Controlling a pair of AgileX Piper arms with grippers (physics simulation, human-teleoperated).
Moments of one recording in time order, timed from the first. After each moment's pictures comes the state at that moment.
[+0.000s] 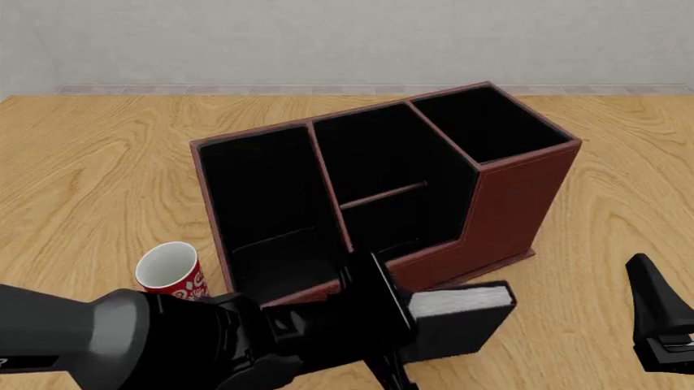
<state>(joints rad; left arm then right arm) -1.09 1.66 -0.70 -0.38 0.16 0.02 0.00 0.00 -0.02 -0.05</state>
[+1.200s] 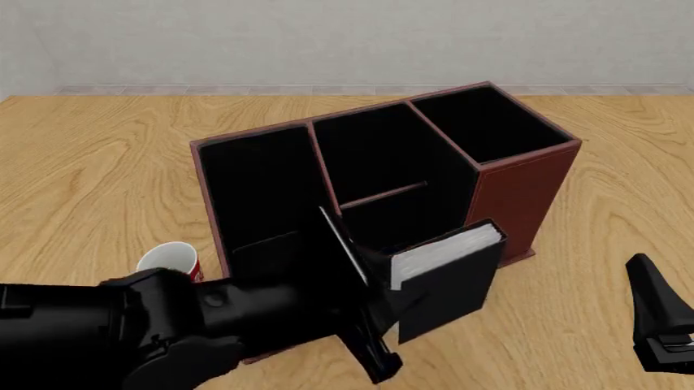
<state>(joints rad) -1.08 1.41 -0.67 -0.28 0.07 0.02 0.00 0.00 -0.02 -0.05</state>
